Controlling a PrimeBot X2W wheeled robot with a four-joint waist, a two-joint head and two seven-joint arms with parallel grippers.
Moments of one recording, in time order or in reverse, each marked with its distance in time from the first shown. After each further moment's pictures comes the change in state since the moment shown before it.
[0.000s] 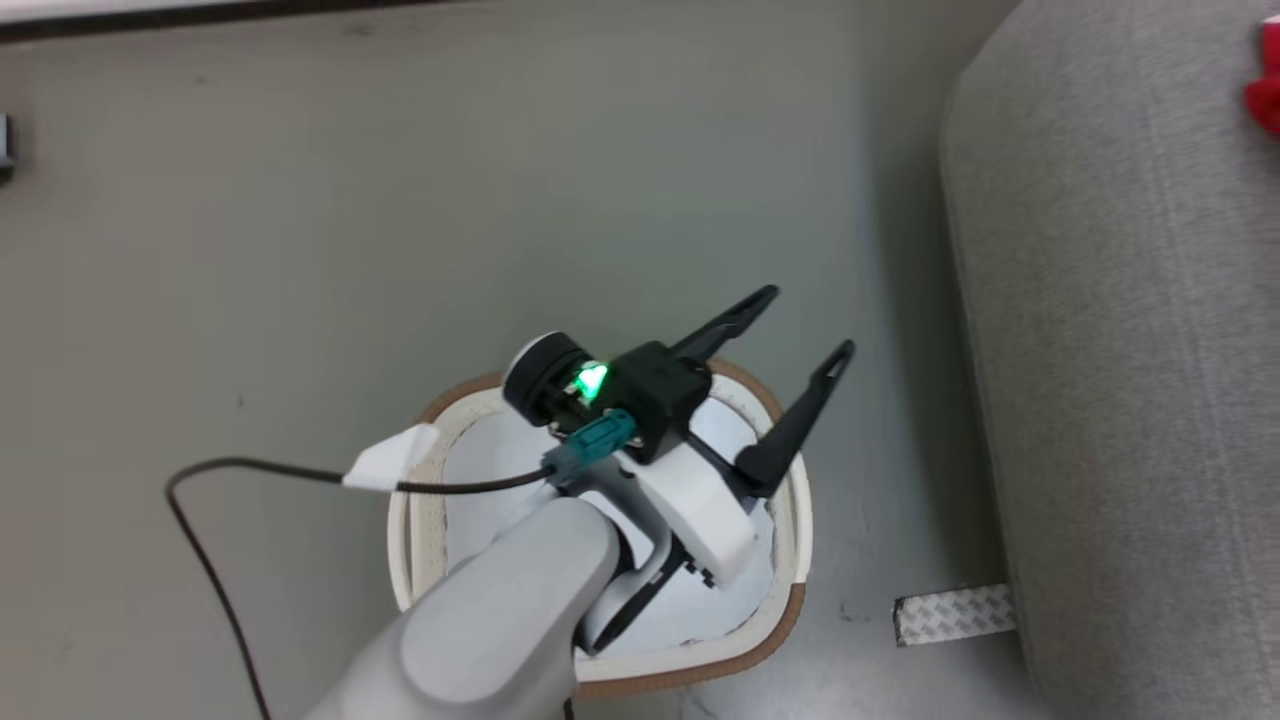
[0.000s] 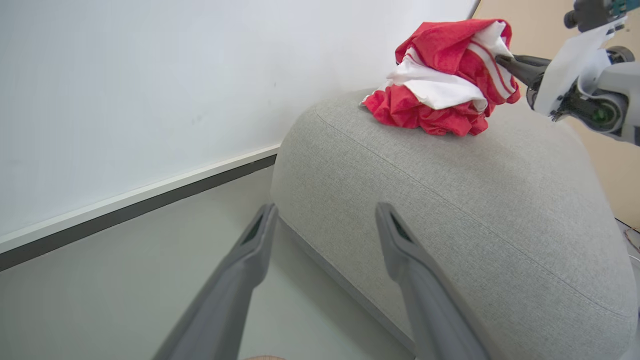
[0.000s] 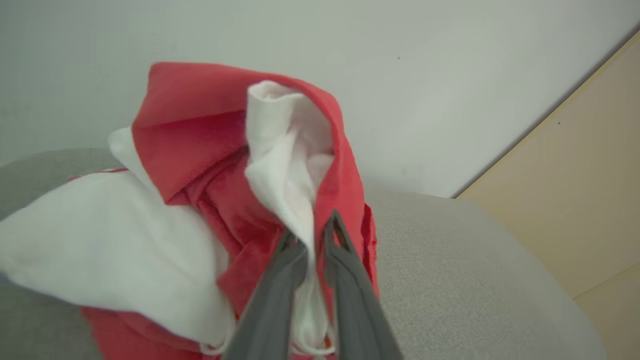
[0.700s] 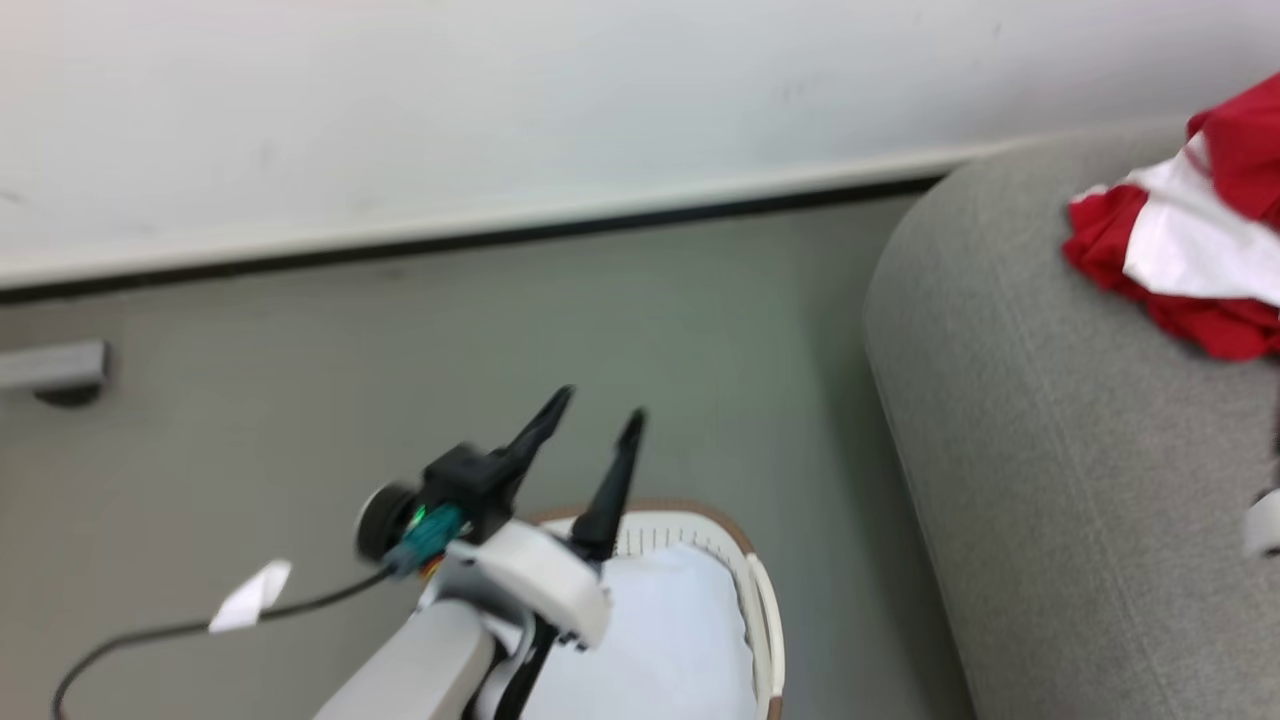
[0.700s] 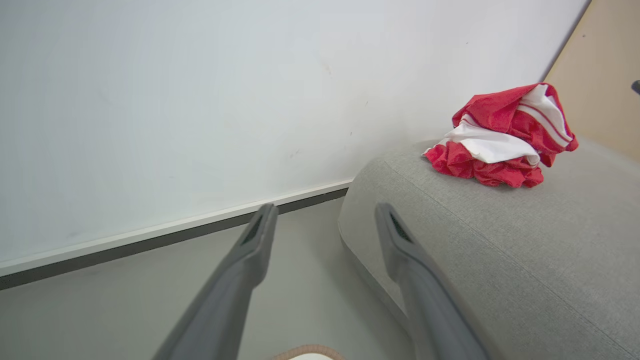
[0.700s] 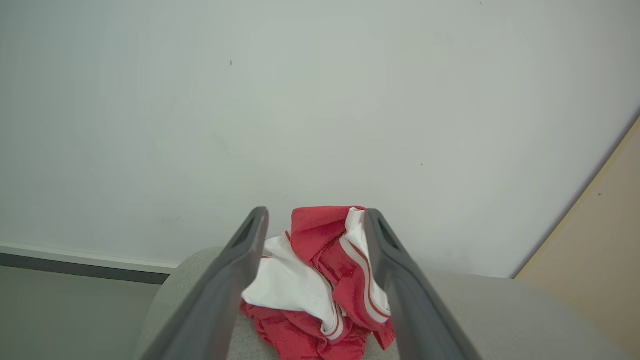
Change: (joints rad) left arm 0.239 0.092 0.141 0.067 -0.100 0.120 -0.112; right arm 0.445 0.195 0.263 -0.457 0.172 0.000 -0.029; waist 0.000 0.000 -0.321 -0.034
